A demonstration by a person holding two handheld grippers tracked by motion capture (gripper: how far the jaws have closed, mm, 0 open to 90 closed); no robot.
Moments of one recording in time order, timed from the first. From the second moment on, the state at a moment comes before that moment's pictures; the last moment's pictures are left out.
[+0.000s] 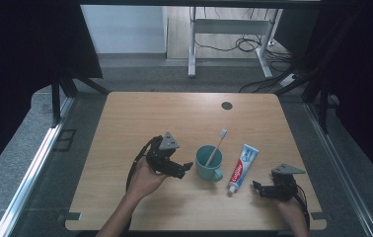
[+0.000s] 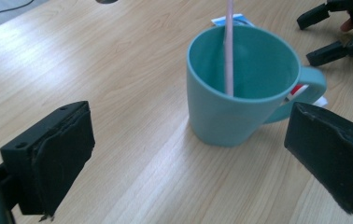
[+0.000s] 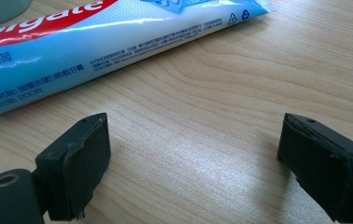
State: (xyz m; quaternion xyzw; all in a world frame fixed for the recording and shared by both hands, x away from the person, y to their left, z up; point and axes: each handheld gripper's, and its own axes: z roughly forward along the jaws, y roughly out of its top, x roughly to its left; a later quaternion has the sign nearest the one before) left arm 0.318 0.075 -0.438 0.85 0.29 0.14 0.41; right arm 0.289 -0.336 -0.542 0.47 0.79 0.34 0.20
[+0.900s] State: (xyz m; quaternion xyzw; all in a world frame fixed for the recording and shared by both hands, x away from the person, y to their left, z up) left arm 0.286 0.120 -0.496 0.85 0.32 0.15 0.39; right arm 0.289 -0.335 -0.542 0.47 0.79 0.34 0.20
